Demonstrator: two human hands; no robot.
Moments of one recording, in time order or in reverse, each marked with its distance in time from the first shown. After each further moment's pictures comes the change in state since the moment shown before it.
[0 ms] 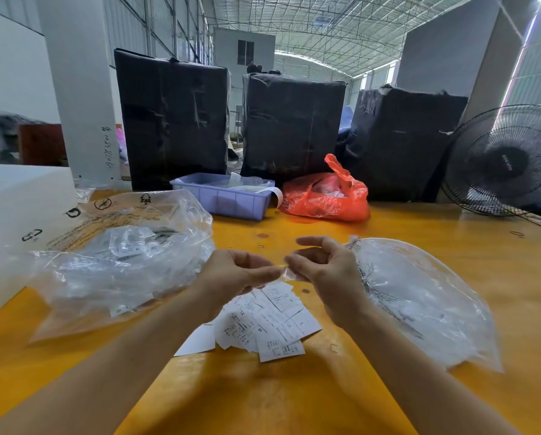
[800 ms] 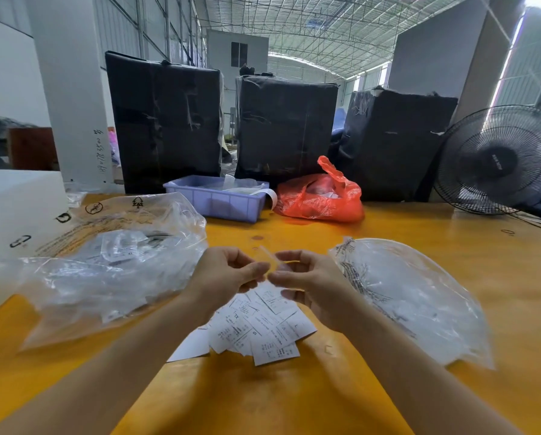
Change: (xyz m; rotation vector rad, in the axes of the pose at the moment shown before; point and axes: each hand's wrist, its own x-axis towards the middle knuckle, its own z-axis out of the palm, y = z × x) left_hand -0.001 0.002 0.003 0.078 0.088 0.151; right_hand 0.000 -0.006 -0.002 0.071 -0.235 0.332
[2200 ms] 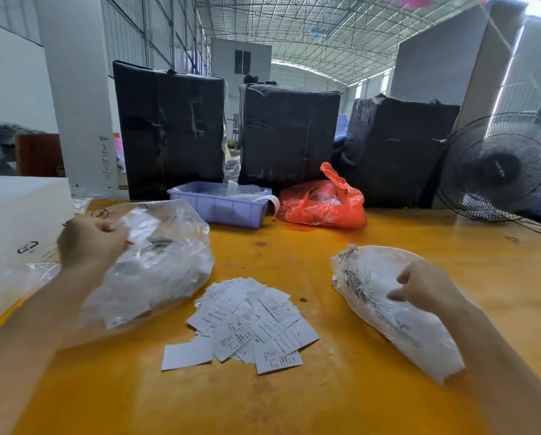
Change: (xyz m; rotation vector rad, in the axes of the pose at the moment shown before) left_hand 0.031 -0.011 -0.140 0.470 0.796 0.021; right_hand -0.008 -0.017 -0.134 -1.335 0.518 0.276
